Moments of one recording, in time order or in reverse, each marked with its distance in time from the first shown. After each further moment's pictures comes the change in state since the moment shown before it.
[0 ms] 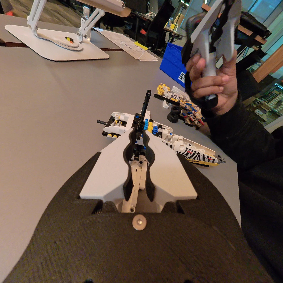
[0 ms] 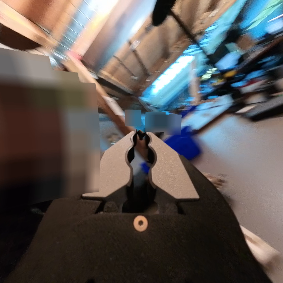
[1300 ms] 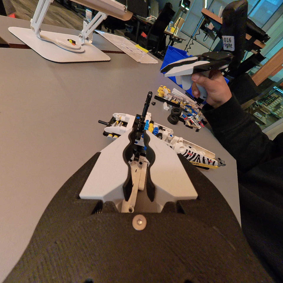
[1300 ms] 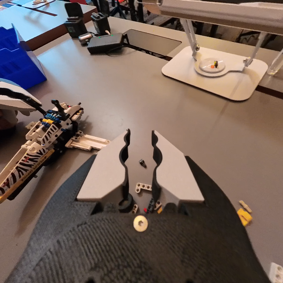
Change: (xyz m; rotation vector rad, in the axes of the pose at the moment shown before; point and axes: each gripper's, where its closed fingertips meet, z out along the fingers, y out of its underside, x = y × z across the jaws) left arm -0.002 -0.002 -0.001 0.014 -0.003 -0.008; right arm 0.098 0.005 -0.129 -0.492 1.069 -0.578
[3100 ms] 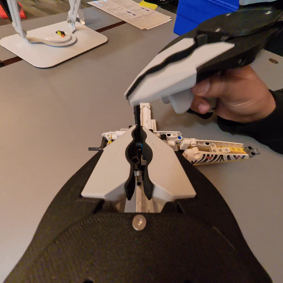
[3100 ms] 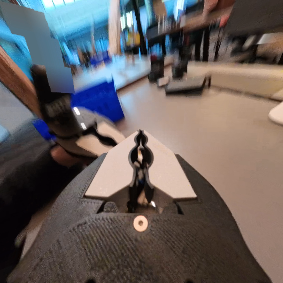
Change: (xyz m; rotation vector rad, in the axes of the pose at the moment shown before) left arm 0.005 0.007 0.047 -0.202 -0.122 0.238; right arm -0.146 -0.045 0.068 0.226 -0.399 0.043
